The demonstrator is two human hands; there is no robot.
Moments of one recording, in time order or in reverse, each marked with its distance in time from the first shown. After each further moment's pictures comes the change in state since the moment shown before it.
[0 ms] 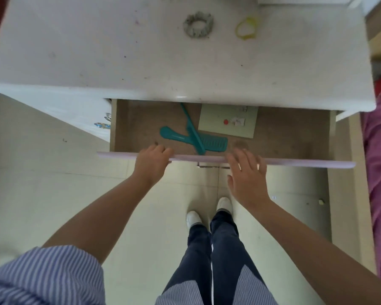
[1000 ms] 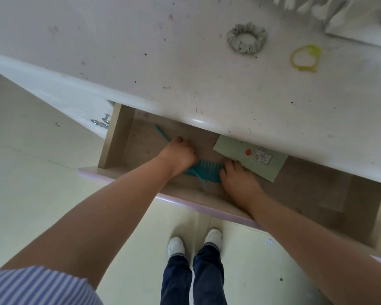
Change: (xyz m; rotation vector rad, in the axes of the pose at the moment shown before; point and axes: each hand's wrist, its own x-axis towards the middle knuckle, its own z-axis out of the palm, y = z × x) left_hand 0.127 -0.029 0.054 0.254 -0.286 0.166; right_hand 0.137 -0.005 0.064 -0.267 -0.411 -0.441
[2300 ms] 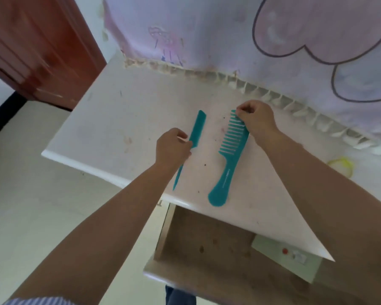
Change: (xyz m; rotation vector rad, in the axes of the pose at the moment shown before) left_hand -0.025 -0.217 -0.109 -1.442 0.623 -0.859; right_hand 0.232 0.058 -0.247 1.264 0.546 0.453
